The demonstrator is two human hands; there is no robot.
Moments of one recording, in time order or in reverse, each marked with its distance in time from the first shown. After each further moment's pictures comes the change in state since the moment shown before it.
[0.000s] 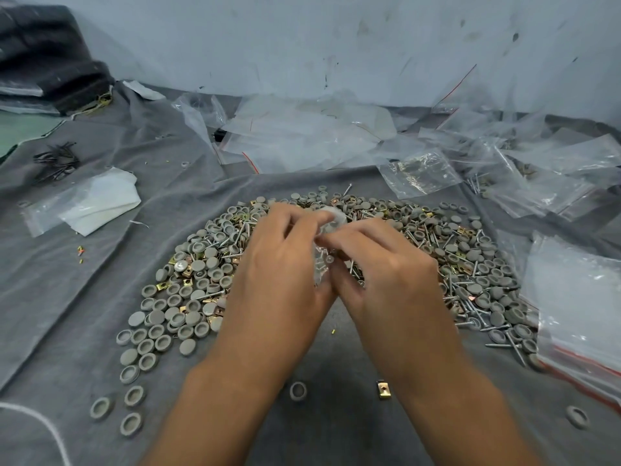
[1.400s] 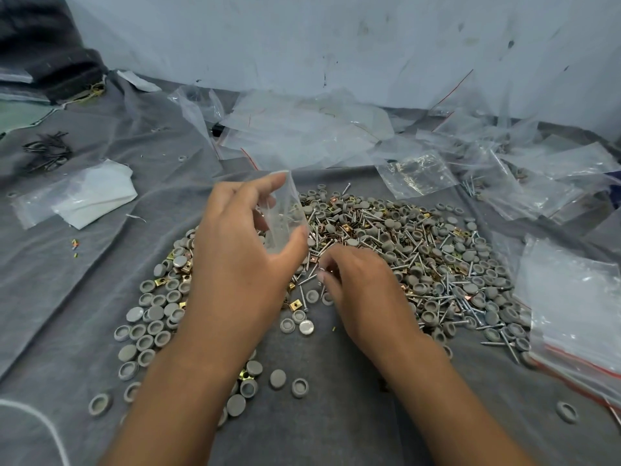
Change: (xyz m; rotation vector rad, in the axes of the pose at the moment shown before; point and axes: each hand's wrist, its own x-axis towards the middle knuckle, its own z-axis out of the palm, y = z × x) left_hand 0.011 -0.013 -0.031 -0.183 0.131 -0.226; right_hand -0.007 0.042 0.048 -0.152 -0.349 0.199
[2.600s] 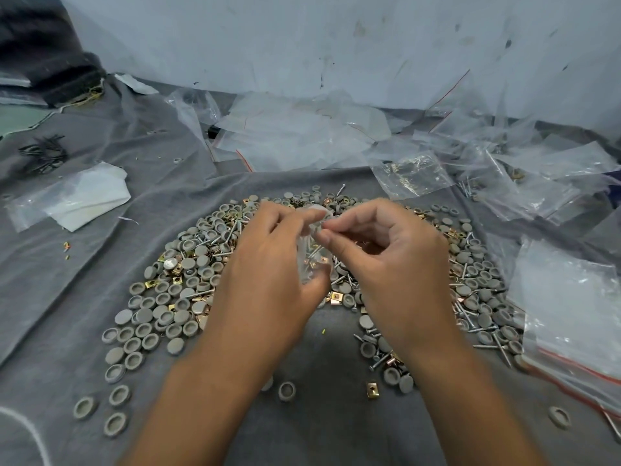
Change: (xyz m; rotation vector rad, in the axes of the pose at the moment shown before) left_hand -0.012 0.008 0.025 0.183 -0.201 0.122; right_hand -0.001 -0.025 -0.061 0.697 0.359 0.016
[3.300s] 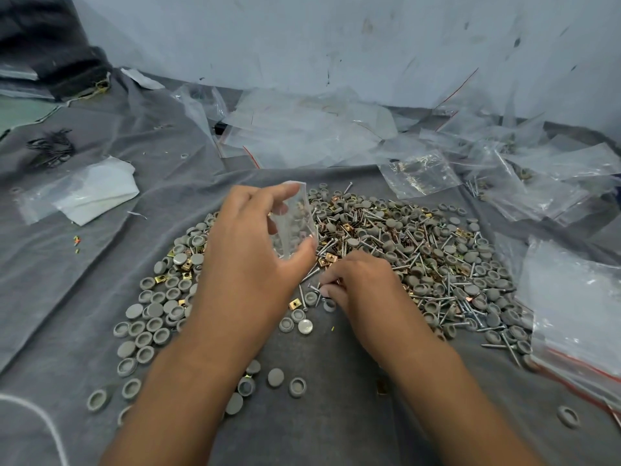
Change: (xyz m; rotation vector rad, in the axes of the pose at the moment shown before) left_hand 0.005 -0.012 -0.020 -0.102 0.102 -0.106; right_hand -0.011 0.051 0.018 -0.671 -0.498 0.093
